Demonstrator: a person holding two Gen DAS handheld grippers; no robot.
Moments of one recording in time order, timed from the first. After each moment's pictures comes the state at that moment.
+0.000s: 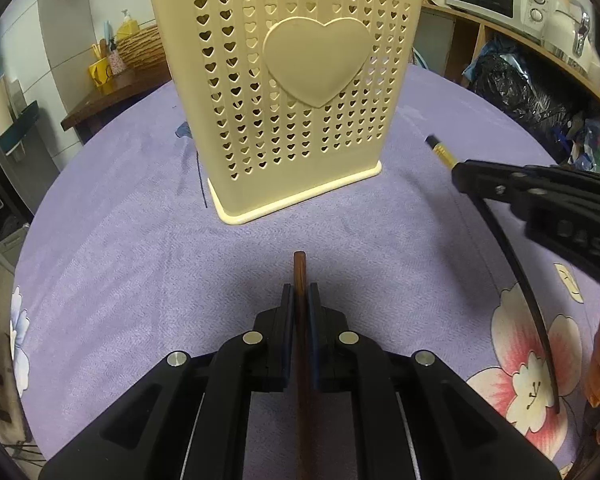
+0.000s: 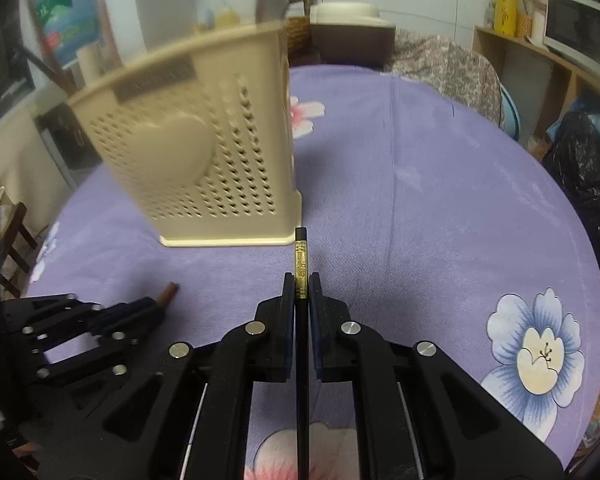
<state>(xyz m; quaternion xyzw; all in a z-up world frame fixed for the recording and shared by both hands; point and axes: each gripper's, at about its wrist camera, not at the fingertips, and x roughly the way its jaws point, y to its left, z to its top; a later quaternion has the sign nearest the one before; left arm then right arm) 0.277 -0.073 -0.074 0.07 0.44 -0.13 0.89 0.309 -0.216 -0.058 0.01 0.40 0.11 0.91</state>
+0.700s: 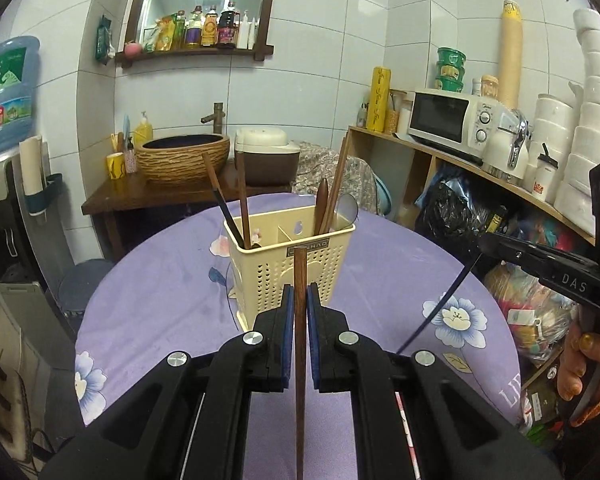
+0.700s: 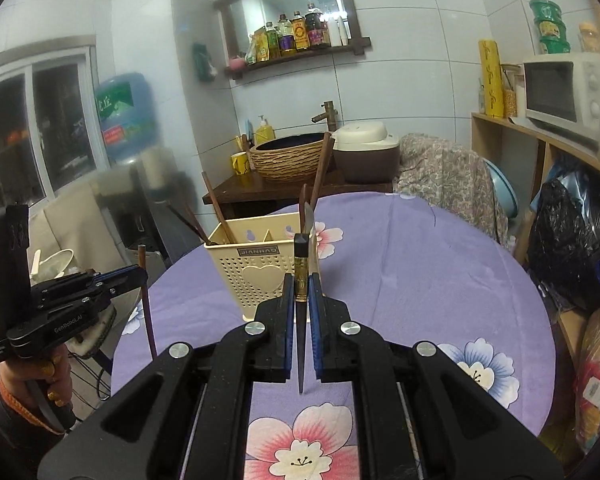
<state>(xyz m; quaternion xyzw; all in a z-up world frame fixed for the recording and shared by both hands) 0.197 -0.033 0.074 0.00 0.25 -0.17 0.95 0.194 -0.264 0.079 0.06 0.23 0.16 0.96</state>
